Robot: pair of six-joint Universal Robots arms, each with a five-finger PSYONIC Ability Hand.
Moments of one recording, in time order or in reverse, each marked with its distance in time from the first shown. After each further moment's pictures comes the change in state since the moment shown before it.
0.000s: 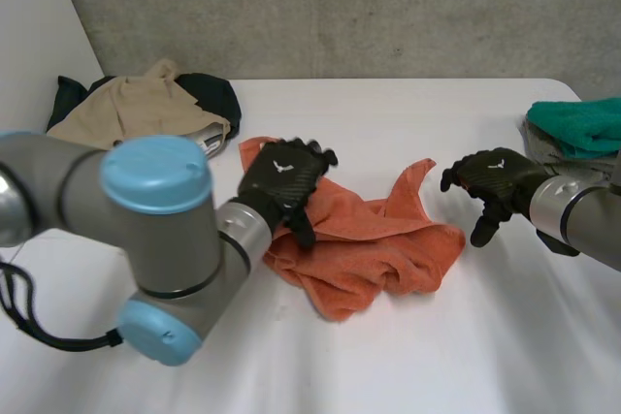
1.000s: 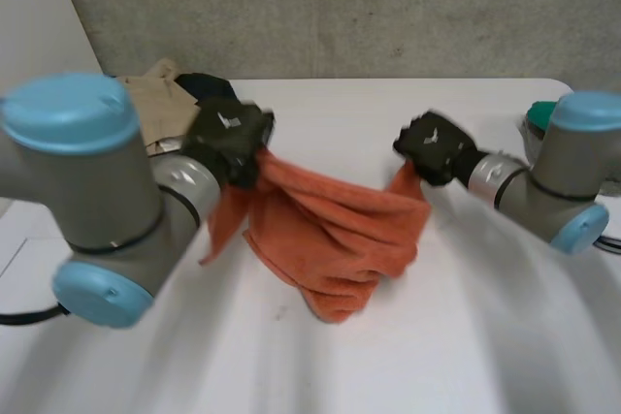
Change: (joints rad) left arm 0.109 0.123 0.011 -0.081 -0.039 0.152; right arm 0.070 0.400 -0.403 -0.296 -0.261 -0.192; left_hand 0.797 0.923 0.920 0.929 0.879; right_hand 0.650 0.720 0.723 0.750 0.724
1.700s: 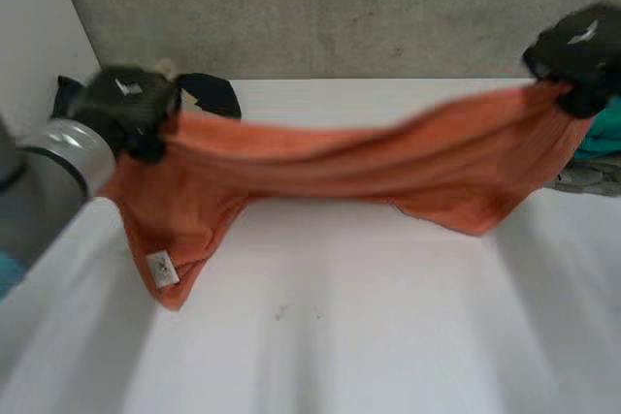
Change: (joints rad) left arm 0.249 0.242 -0.081 -0.144 0.095 0.108; right arm -0.143 -0.662 0.104 0.541 0.297 -0.082; left_hand 0.046 0.002 0.005 0.000 0.030; right_hand 0.000 0.000 0.014 0.009 0.008
